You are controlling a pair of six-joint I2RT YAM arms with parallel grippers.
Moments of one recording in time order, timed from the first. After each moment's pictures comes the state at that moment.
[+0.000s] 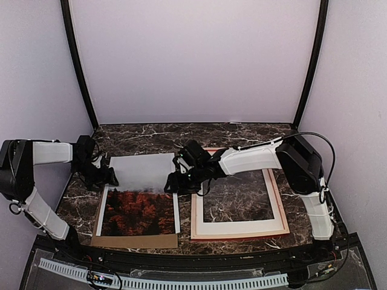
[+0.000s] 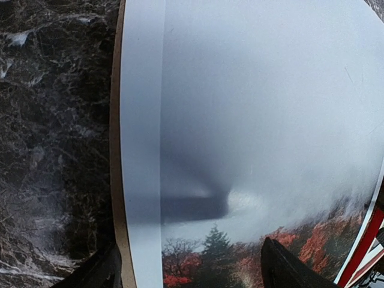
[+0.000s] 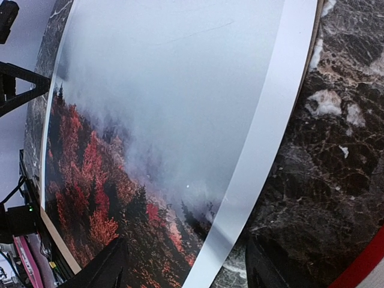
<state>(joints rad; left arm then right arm) -0.02 1.54 0.85 -0.62 0.27 -0.27 0.97 2.21 1.58 -0.26 -0.30 0.69</state>
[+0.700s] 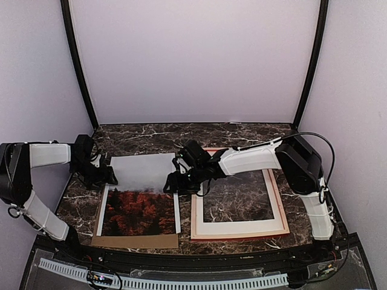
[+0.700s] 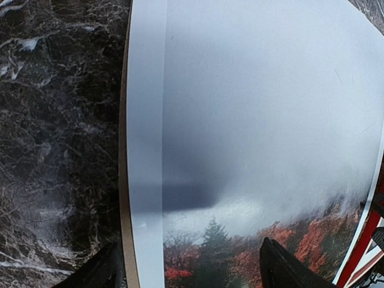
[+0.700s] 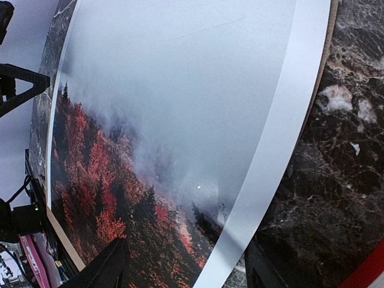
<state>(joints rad) -0.02 1.50 0.83 -0.62 0.27 -0.27 0.97 2.22 1.58 -0.25 -0.32 0.71</state>
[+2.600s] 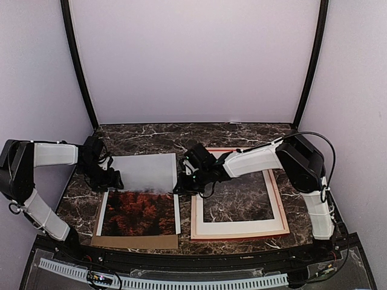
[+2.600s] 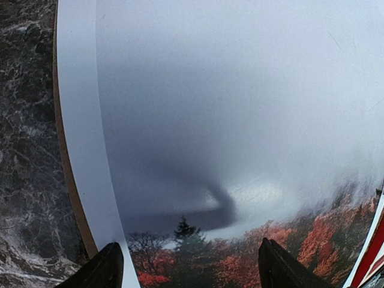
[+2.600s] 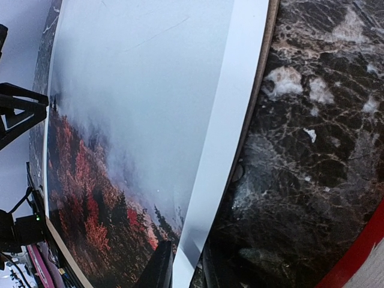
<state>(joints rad) -0.13 1.54 0.83 -0.60 0.22 -0.27 0.95 2.20 1.48 -0.15 -0.32 0.77</state>
